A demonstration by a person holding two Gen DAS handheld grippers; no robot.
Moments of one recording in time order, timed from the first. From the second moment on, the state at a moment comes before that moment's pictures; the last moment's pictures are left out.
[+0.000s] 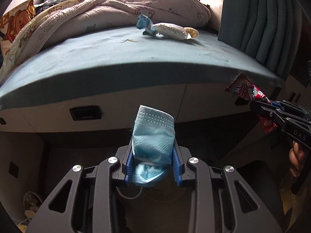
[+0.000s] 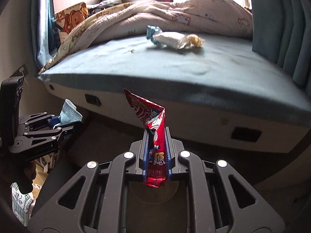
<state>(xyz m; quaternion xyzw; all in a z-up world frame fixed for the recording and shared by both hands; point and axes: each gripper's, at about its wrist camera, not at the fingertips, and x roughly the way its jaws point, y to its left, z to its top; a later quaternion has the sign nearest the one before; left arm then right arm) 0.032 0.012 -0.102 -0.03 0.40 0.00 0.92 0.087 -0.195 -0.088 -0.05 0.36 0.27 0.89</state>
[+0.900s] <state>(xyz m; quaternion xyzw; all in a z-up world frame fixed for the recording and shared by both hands) 0.068 0.010 -0.310 -0.08 0.52 -0.05 0.85 0.071 -0.160 -0.339 -0.08 0.56 0.27 0.78</state>
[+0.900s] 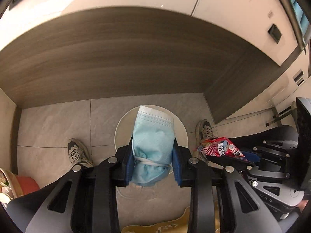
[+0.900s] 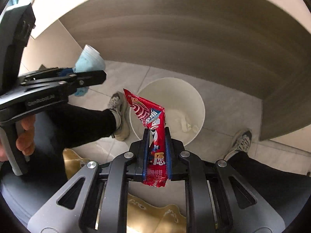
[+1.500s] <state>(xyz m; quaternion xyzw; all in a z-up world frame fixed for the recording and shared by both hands) 0.159 0.007 -0.403 -0.10 0.62 -0.05 0.77 0.126 -0.139 -0.414 -0.09 0.62 0.27 0.73</state>
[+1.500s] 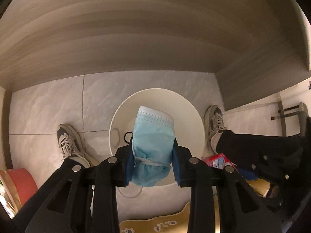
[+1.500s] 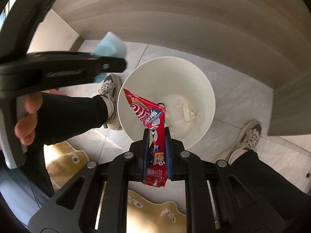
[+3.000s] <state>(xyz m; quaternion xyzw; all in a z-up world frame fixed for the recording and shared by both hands) 0.147 0.062 -0.393 -0.15 0.62 0.03 0.77 0.130 -0.132 -0.409 -0.13 0.60 0.25 0.75</state>
